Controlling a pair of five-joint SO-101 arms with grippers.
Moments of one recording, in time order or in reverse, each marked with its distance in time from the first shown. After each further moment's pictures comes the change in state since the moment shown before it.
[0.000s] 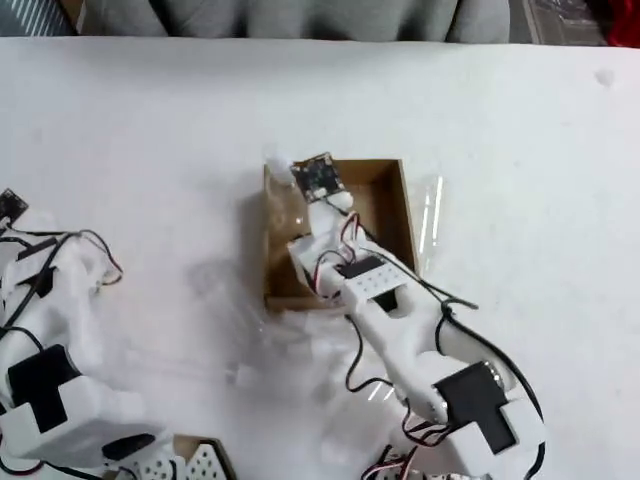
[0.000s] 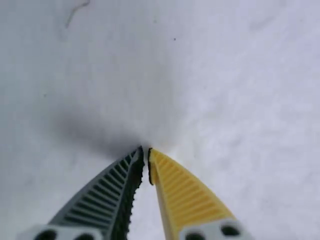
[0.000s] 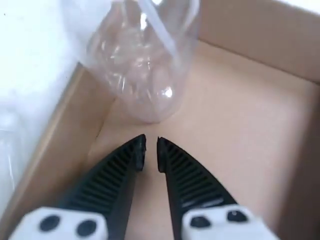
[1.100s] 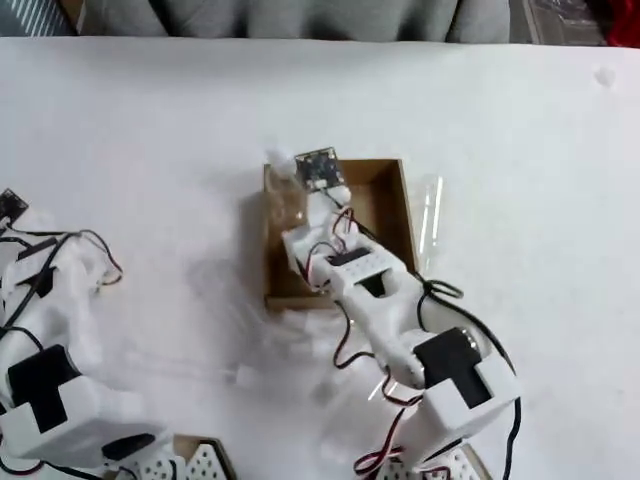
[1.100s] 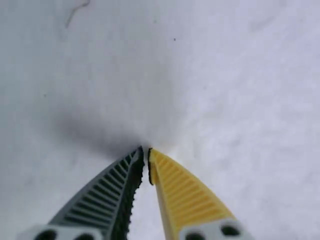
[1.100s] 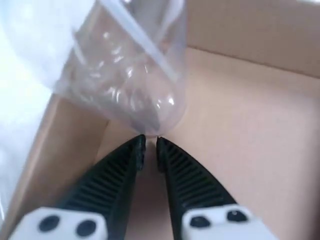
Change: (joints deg) left arm 0.0 0.0 0.0 0.0 0.0; right arm 0.0 11.2 -6.6 -4.7 -6.8
